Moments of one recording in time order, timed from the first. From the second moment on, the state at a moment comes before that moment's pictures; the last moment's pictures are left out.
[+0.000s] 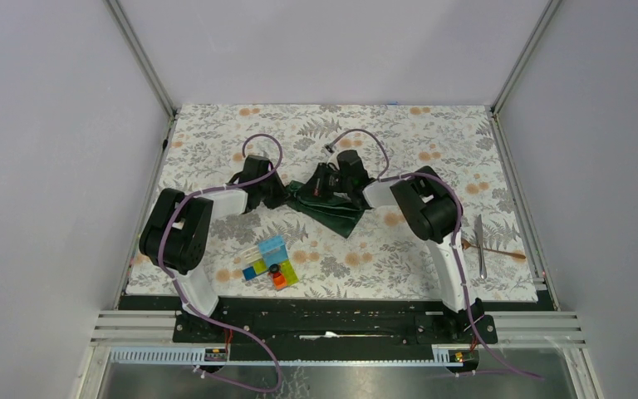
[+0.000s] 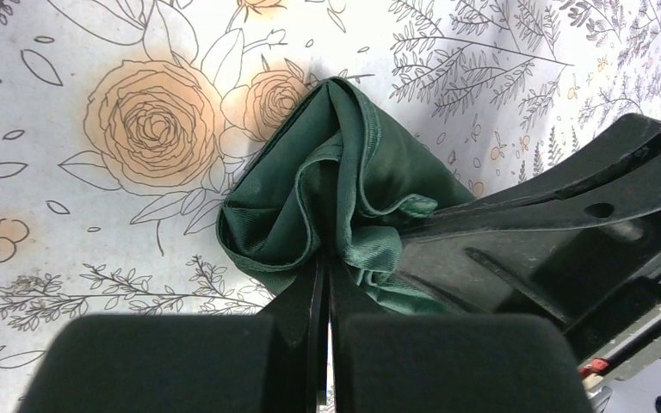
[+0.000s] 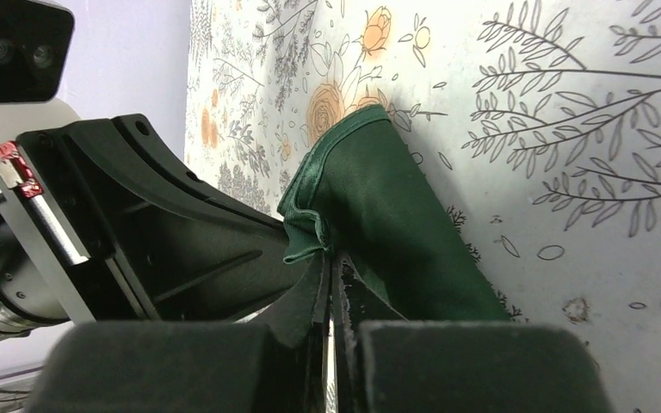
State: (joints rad) left arm -0.31 1.76 0.89 0.07 0.21 -0.78; right arm 0.59 2.26 1.29 0.51 -0.56 0.90
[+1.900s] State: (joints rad) left arm -0.29 1.70 0.88 -0.04 0.21 -0.78; right arm 0.64 2.36 1.41 0.45 -0.63 0.84
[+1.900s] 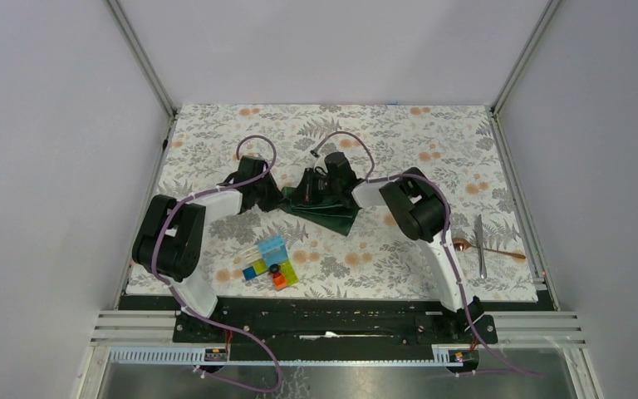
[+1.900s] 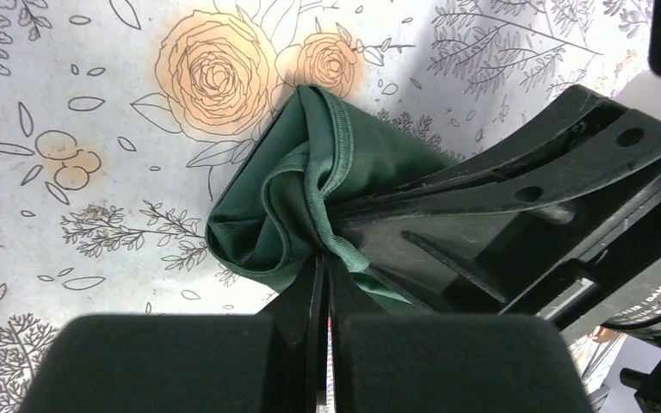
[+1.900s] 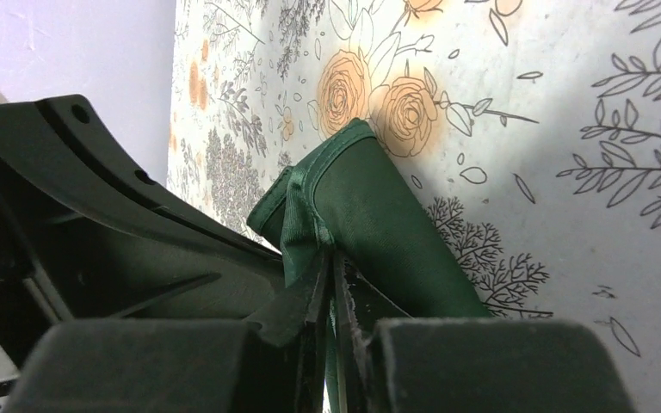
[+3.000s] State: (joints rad) left arm -0.30 1.65 0.88 -0.05 0.19 -0.77; right arm 0.58 2.36 1.39 0.53 -0.75 1.00
